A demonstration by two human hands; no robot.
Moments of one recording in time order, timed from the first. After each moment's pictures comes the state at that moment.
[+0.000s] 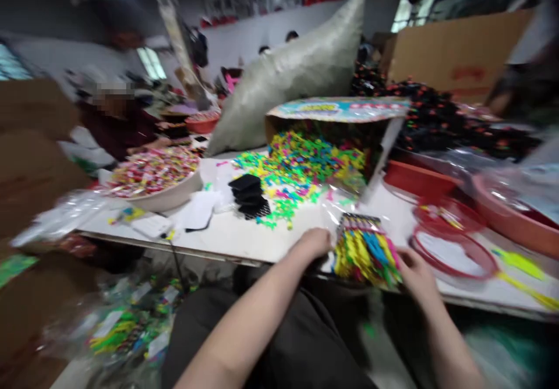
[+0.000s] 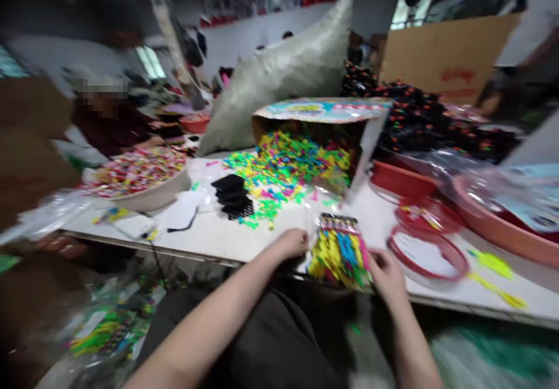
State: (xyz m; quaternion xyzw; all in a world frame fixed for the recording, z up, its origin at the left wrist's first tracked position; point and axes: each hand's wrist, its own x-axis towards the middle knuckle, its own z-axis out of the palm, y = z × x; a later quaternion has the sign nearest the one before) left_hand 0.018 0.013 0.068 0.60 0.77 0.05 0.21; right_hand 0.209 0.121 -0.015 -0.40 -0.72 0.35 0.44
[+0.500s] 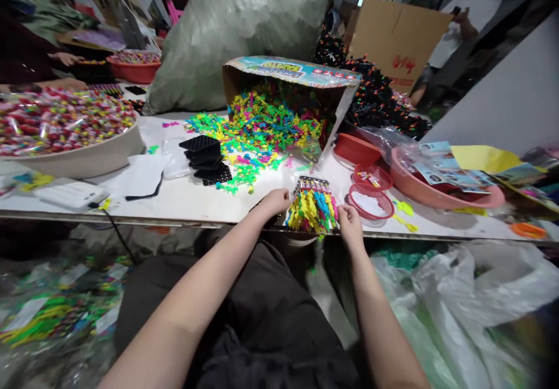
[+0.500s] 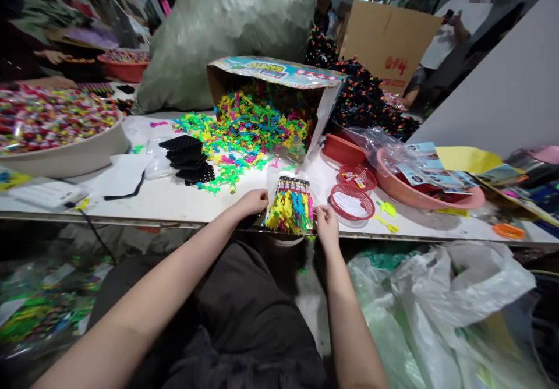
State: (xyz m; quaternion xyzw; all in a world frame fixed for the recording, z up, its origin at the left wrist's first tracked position) left_hand 0.021 0.011 0.047 0.58 0.77 0.17 0.21; right_hand 0.237 0.093 -0.009 -0.44 -0.62 0.45 0.46
